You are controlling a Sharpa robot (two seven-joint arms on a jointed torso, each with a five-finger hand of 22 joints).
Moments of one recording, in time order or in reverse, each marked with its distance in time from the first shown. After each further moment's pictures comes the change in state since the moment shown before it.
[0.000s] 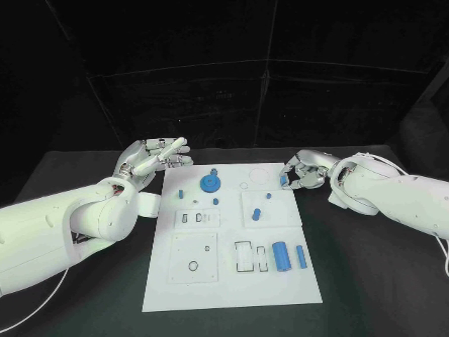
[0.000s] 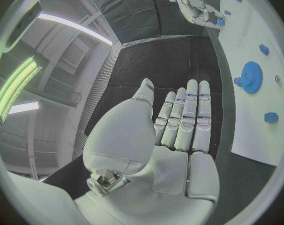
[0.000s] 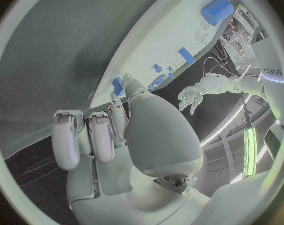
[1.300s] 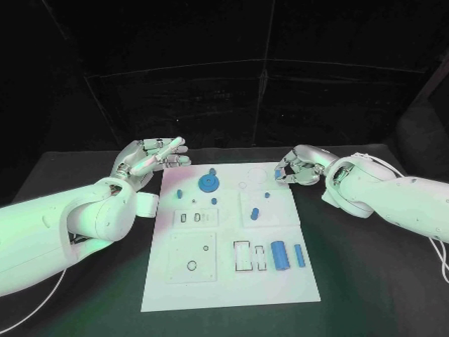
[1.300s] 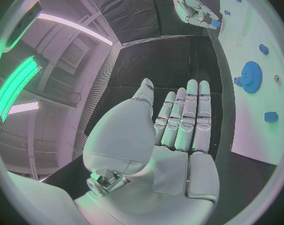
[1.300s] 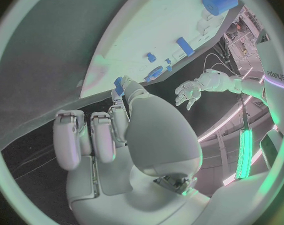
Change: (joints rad) left arm 0.000 -0.002 0.000 -0.001 0.000 0.001 -0.003; left_hand 0.000 0.000 0.000 0.000 0.000 0.000 0.000 0.000 0.000 0.000 0.000 0.000 0.000 0.000 0.000 0.000 0.001 0.000 0.000 0.000 0.000 0.000; right arm -0.001 -0.025 0.000 0.093 -0.007 -0.125 -0.047; right_hand -0.018 0.061 0.087 -0.025 0.017 0.093 -0.029 0.031 0.005 0.016 -0.016 0.020 0.005 0.000 -0.029 0.008 0.001 0.000 -0.004 -0.026 0.008 0.000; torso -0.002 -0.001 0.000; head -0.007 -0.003
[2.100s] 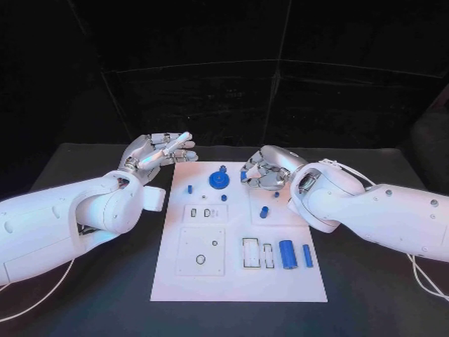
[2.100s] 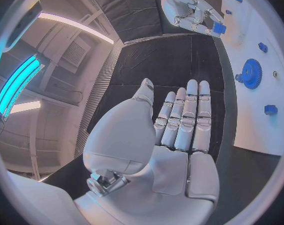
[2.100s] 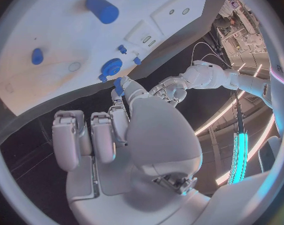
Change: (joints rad) left arm 0.001 -0.013 0.000 0.010 0.000 0.000 -0.003; left_hand 0.000 0.000 0.000 0.000 0.000 0.000 0.000 -0.004 0.000 0.000 0.000 0.000 0.000 0.000 0.000 -0.005 0.001 0.000 0.000 0.000 -0.004 -0.001; right arm 0.002 0.127 0.000 0.236 -0.059 -0.118 -0.273; right_hand -0.008 0.007 0.012 -0.011 0.017 0.000 0.001 -0.004 -0.003 0.004 -0.004 0.001 0.000 0.000 0.000 0.000 0.000 0.000 0.004 -0.003 0.000 0.000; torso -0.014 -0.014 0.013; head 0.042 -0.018
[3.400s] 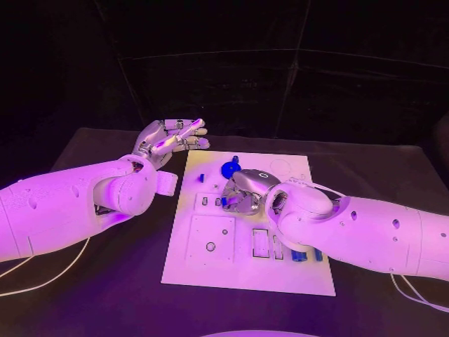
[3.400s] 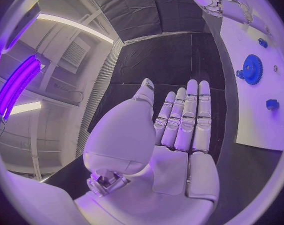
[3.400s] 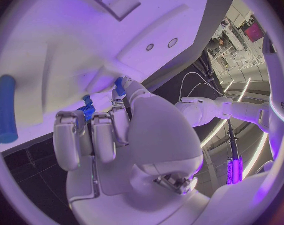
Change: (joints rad) left arm 0.002 0.007 0.000 -0.019 0.000 0.000 0.000; left_hand 0.004 0.004 -0.003 -0.003 0.000 0.000 0.000 0.000 0.000 0.000 0.000 0.000 0.000 0.000 0.000 0.000 0.001 0.000 0.000 0.000 0.000 -0.001; right arm -0.042 0.169 -0.085 -0.027 -0.148 0.099 -0.082; right_hand -0.018 -0.019 0.009 0.002 0.003 0.000 0.000 -0.003 0.000 0.009 -0.009 0.000 -0.005 0.000 0.000 0.000 0.000 0.000 0.000 0.000 0.003 0.000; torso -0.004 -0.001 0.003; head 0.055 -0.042
